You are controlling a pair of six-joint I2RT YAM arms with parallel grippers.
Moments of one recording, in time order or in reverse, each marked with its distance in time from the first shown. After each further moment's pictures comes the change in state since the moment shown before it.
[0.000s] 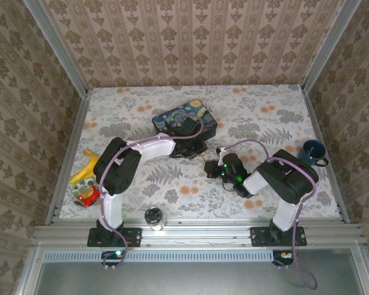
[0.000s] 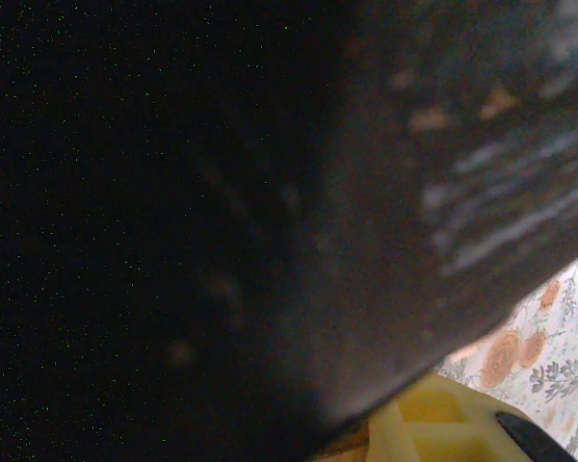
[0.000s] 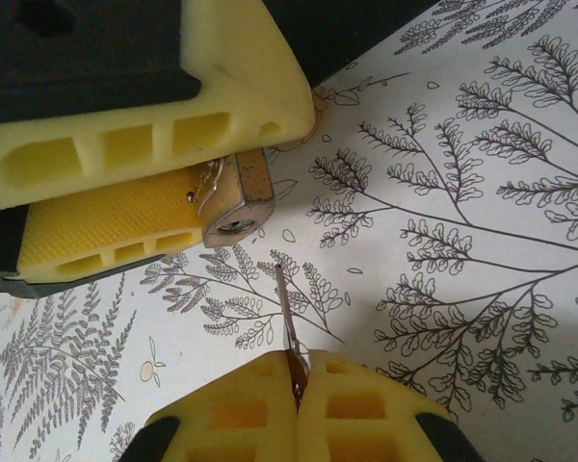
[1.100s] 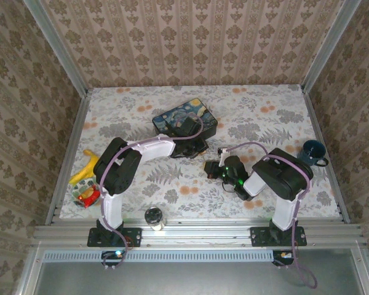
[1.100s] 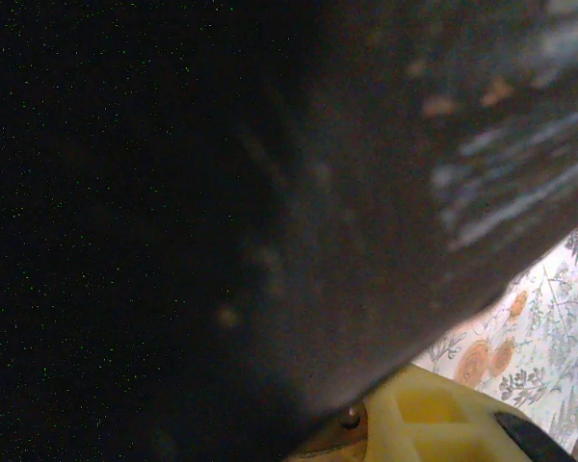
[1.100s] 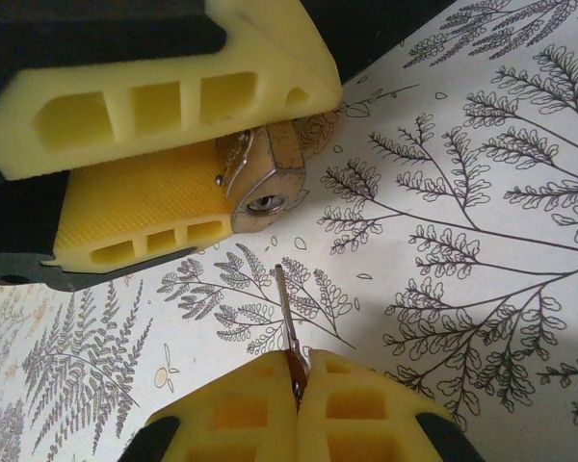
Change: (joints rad) left arm -0.002 0.000 -0.018 0.065 0.004 -0.043; right arm 0.000 0.060 -0.037 0.164 -0.001 0.023
